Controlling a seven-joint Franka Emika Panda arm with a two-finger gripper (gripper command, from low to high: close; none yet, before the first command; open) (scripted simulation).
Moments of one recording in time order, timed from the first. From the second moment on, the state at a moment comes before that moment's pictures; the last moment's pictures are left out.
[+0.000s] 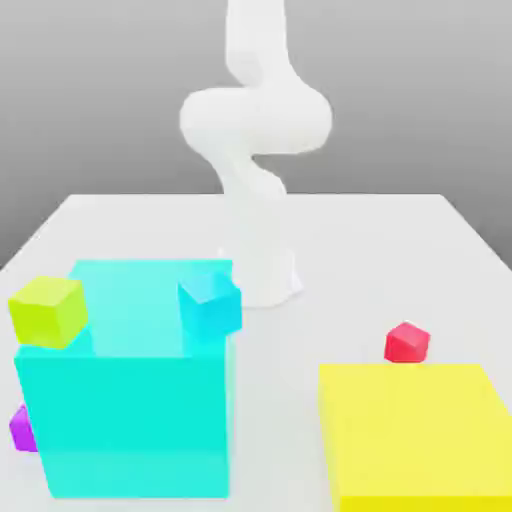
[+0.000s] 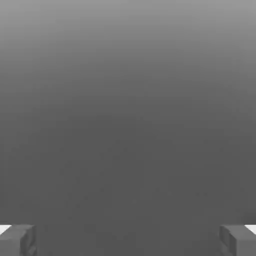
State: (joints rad) arm 0.05 -0.73 0.02 -2.36 0.03 2.35 0.78
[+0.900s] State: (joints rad) arm 0.48 0.03 0.35 -2.94 -0.05 2.97 0.92
